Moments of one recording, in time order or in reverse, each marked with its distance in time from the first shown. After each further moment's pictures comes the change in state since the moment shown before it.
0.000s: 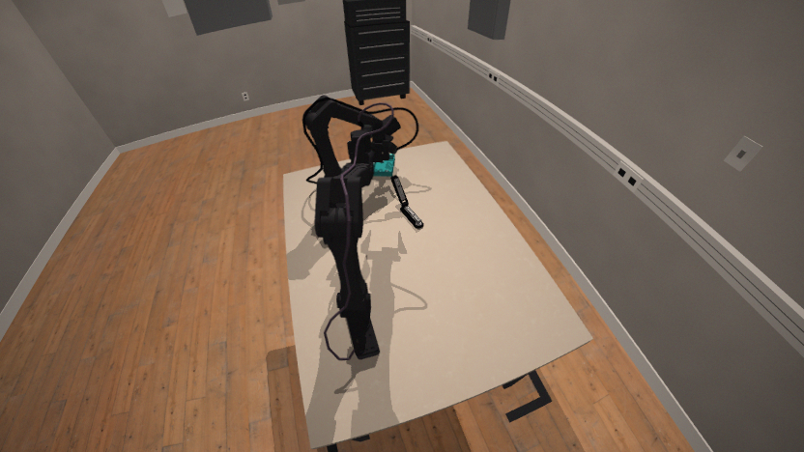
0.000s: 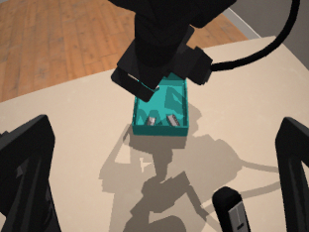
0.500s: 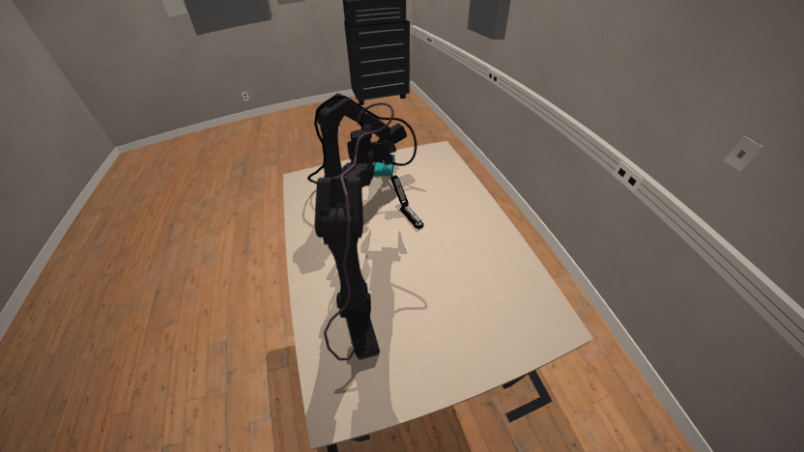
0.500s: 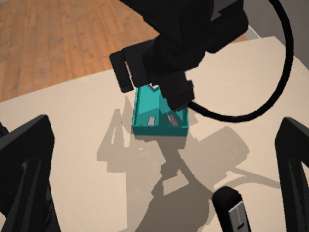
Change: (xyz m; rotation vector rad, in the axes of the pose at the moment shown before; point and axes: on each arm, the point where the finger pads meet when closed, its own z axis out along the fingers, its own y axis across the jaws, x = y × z) left arm 0.007 -0.002 0.030 0.085 0.197 0.632; right arm 0.000 0.000 0.000 0.000 0.000 0.000
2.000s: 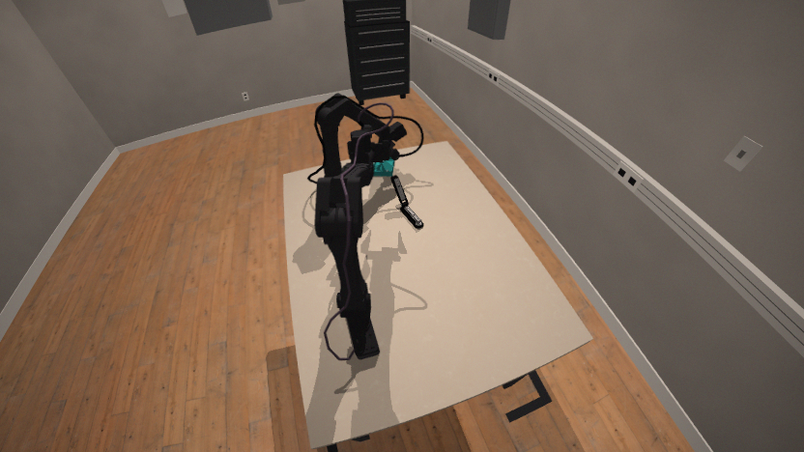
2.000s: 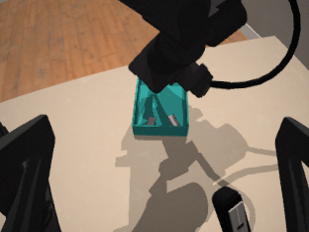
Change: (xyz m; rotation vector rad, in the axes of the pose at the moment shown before) left arm -0.007 0.015 0.002 -0.045 -0.078 -0.473; right arm 0.000 0.000 0.000 0.000 0.000 0.000
